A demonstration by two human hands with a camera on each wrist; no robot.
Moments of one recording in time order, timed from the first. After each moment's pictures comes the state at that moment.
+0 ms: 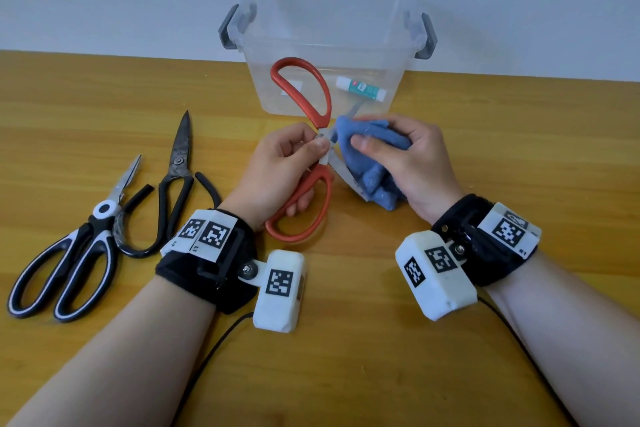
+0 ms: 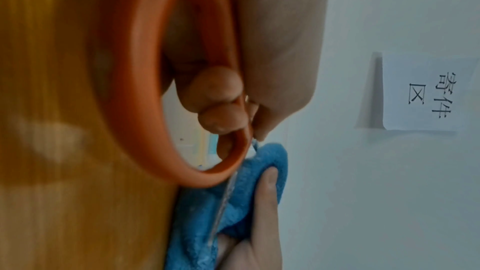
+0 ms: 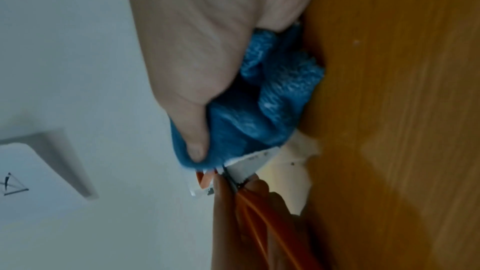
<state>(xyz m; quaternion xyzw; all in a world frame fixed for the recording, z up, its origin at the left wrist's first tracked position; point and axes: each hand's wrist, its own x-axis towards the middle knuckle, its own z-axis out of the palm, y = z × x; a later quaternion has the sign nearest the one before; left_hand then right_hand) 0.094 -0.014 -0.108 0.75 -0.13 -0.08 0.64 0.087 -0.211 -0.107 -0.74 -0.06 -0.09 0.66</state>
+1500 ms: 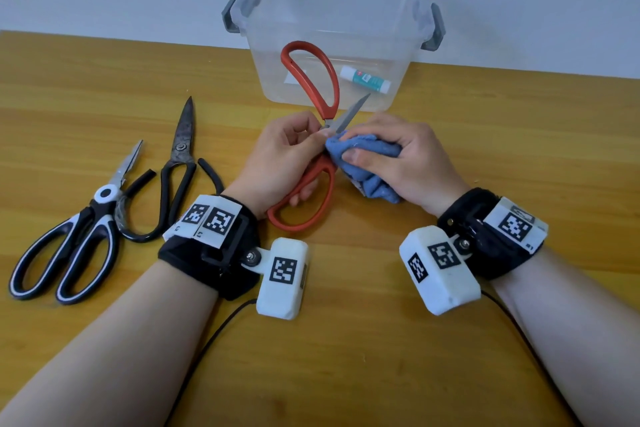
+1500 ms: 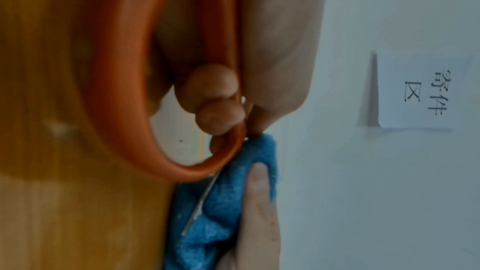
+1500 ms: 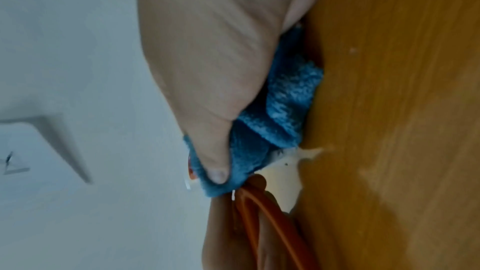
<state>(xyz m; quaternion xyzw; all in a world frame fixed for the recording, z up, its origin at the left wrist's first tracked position) 0.098 -0.015 -0.112 0.73 -0.14 -0.09 0.66 0.089 -0.216 -0.112 -0.81 -0.21 -0.05 0.54</state>
